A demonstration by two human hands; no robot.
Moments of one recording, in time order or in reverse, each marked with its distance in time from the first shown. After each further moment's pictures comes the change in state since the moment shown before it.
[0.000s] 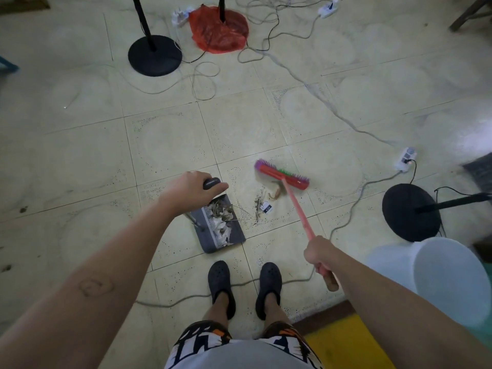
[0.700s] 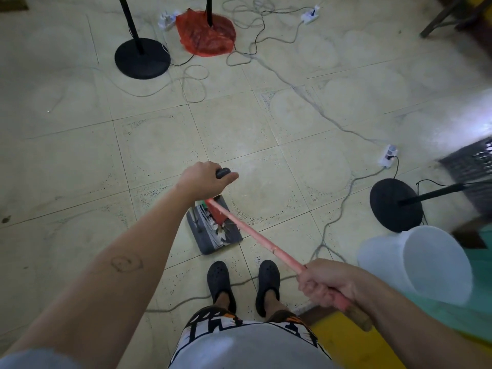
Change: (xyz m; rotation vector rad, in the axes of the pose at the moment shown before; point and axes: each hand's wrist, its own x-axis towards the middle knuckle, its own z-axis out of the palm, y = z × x) left_hand 0.015 -0.006 -0.001 0.012 -0.024 0.043; right_hand -0.112 0.017 0.013 0.665 -0.728 -0.038
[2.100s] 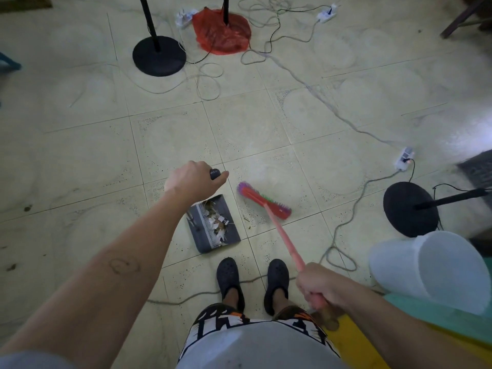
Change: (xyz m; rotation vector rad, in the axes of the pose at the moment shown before) left_hand -0.033 -0.033 -0.014 0.267 0.114 -0.168; right_hand 0.026 -0.002 0.054 -0.299 0.411 -0.012
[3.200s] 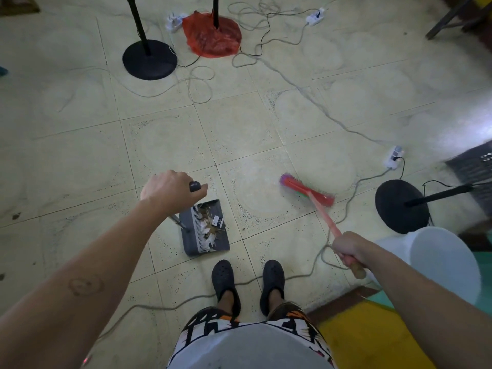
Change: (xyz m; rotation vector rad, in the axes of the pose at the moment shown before) left_hand -0.018 -0.021 -0.001 0.101 0.020 0.035; right_hand 0.047 0.021 -0.104 0.032 0.295 0.006
